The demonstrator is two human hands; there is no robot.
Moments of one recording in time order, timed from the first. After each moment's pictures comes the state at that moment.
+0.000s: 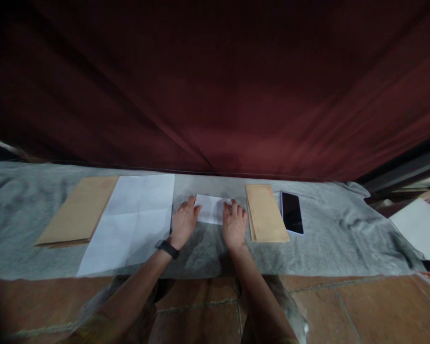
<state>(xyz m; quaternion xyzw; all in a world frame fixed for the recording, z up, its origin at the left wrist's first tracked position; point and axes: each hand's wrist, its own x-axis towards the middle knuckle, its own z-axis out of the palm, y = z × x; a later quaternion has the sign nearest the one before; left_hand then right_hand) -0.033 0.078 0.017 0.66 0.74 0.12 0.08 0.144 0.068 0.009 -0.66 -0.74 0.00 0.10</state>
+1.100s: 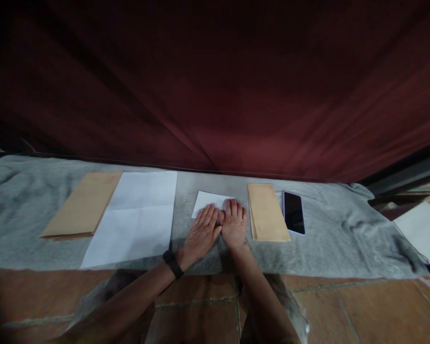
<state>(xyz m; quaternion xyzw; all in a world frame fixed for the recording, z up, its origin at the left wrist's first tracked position) 0.006 0.031 -0.016 0.81 0.56 0.15 0.01 0.144 0.065 -0.017 -0.63 -0.77 -0.06 0.12</state>
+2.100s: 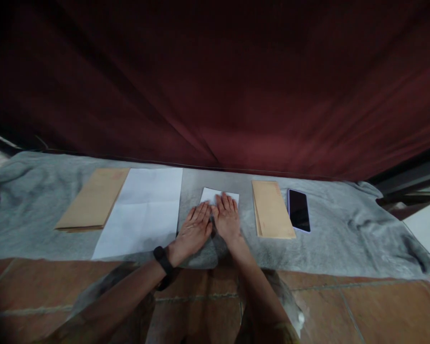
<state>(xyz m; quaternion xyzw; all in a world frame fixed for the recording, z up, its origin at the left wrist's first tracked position) -0.032 0.018 -0.006 0.82 0.57 0.09 0.01 0.111 0.068 -0.016 -0.58 -0.80 0.05 0.17</state>
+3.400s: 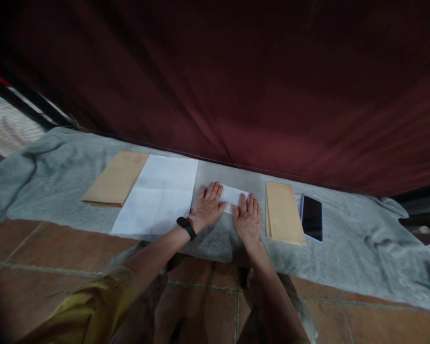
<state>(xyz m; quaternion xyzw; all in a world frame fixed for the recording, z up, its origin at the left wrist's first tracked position) -0.032 0.069 -0.013 0.76 0.64 0.09 0.04 0.147 0.057 -0.034 -0.62 -0.77 -0.06 0.15</state>
